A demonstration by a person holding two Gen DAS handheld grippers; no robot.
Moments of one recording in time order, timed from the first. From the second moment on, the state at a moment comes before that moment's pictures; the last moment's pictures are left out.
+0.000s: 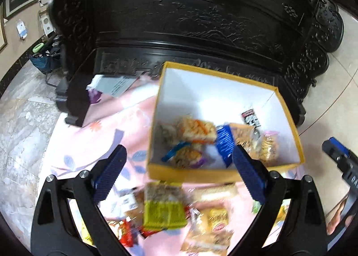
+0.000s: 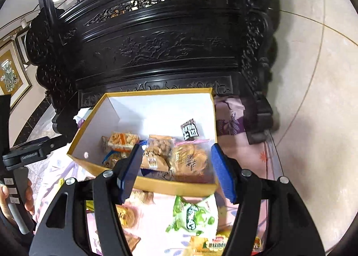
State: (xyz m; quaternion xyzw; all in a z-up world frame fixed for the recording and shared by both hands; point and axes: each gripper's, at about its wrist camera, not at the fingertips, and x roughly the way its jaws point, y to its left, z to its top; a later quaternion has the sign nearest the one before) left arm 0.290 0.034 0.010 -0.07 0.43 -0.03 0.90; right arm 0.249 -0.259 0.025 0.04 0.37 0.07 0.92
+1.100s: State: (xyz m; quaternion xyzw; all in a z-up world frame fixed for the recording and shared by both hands) left arm 0.143 0.190 -0.097 -0.07 0.49 0.16 0.86; right arm 0.203 -0.037 -0.054 0.02 0.49 0.34 0.81
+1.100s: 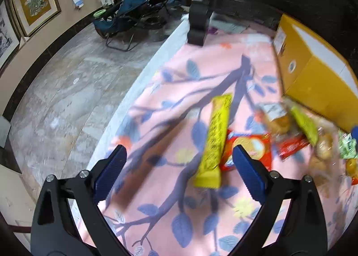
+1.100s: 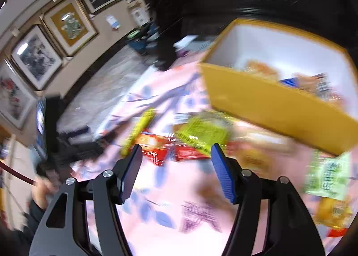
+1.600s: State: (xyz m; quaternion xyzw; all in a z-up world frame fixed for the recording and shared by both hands) left arm 0.142 0.179 -0.130 0.03 0.47 0.14 0.87; right arm 0.274 0.110 -0.140 -0.03 0.62 0.29 0.72
